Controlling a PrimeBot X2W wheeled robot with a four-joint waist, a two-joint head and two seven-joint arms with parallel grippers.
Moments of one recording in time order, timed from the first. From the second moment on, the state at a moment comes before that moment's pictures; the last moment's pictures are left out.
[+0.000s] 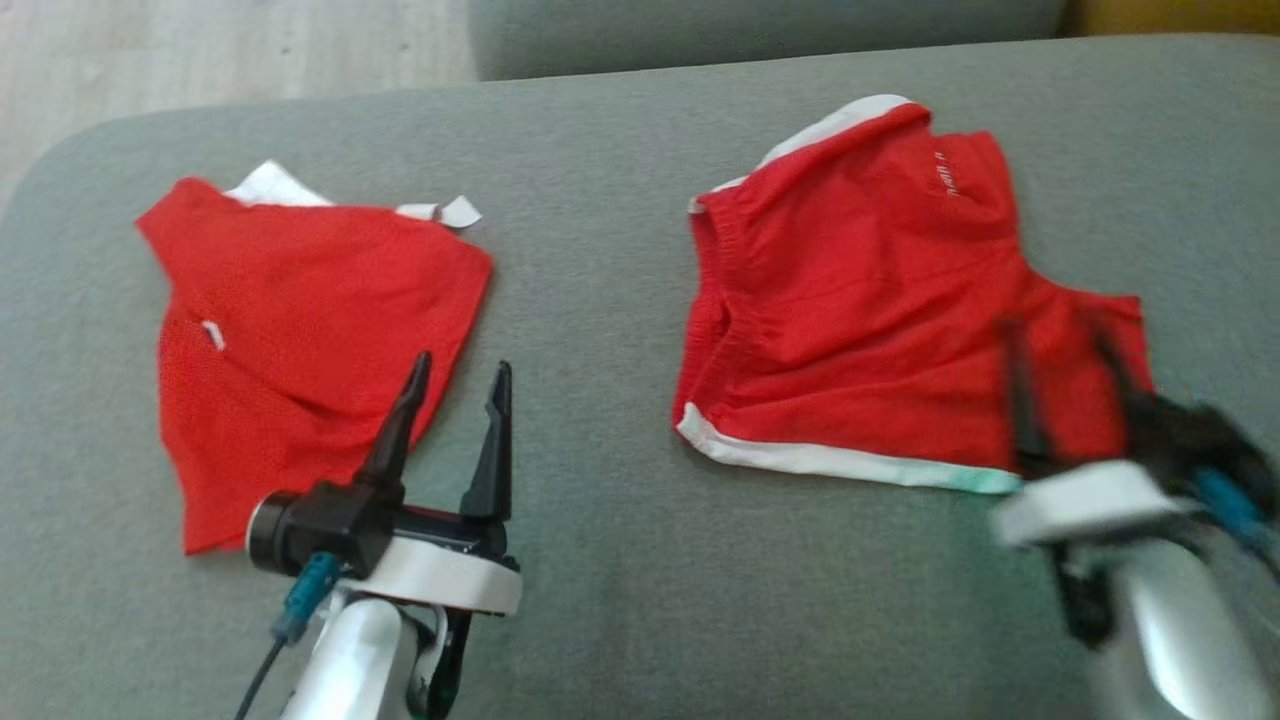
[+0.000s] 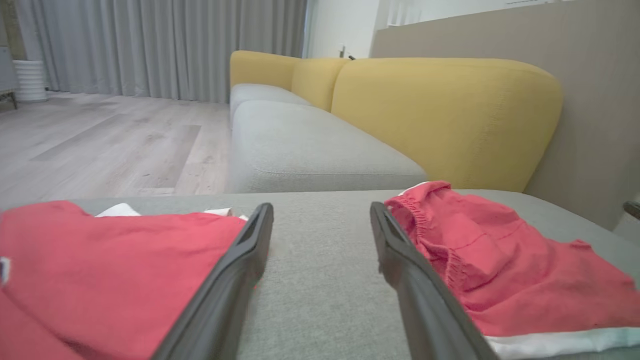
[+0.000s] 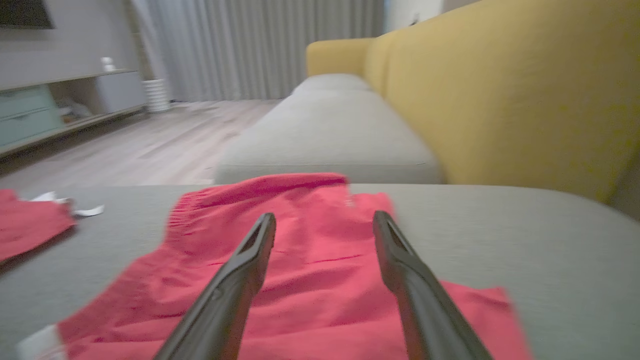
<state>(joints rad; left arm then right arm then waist) -0.20 0.05 -0.27 0.29 -0.23 -0.08 -0.25 -0.25 -0.06 0.04 0.42 0.06 0.13 -0.25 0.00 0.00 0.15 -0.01</state>
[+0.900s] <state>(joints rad) -0.40 0.17 -0.68 0.45 -0.30 -0.13 -0.11 -0.08 -0.04 -0.12 0.24 0.08 0.13 -0.25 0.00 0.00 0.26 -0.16</state>
